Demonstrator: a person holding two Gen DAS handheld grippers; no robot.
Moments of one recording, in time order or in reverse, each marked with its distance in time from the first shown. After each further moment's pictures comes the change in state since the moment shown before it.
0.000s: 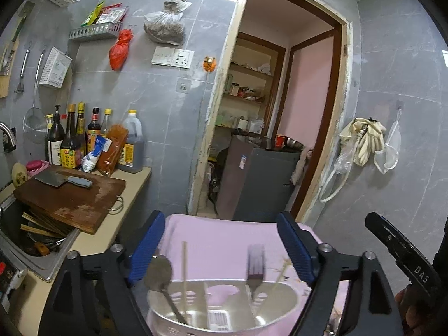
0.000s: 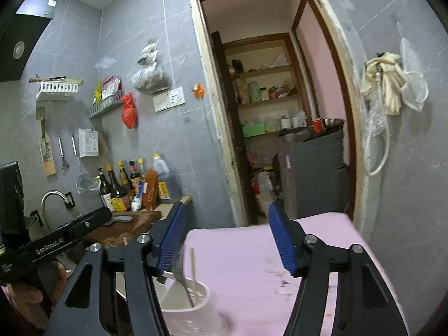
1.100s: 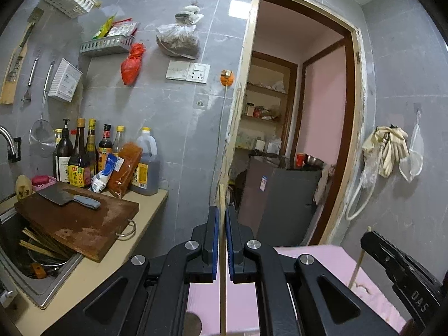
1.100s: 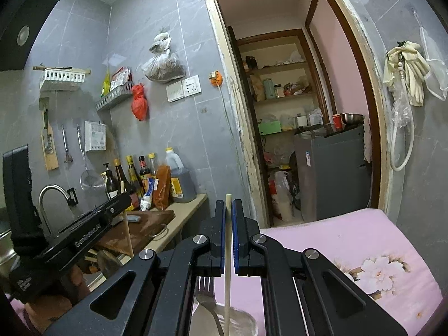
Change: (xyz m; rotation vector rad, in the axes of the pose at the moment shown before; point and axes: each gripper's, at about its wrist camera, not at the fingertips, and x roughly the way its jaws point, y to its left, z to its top) left arm 0.059 0.030 -0.008 0.030 -0.128 0.095; right arm 0.082 0.048 -0.035 -0.002 -0.002 0.076
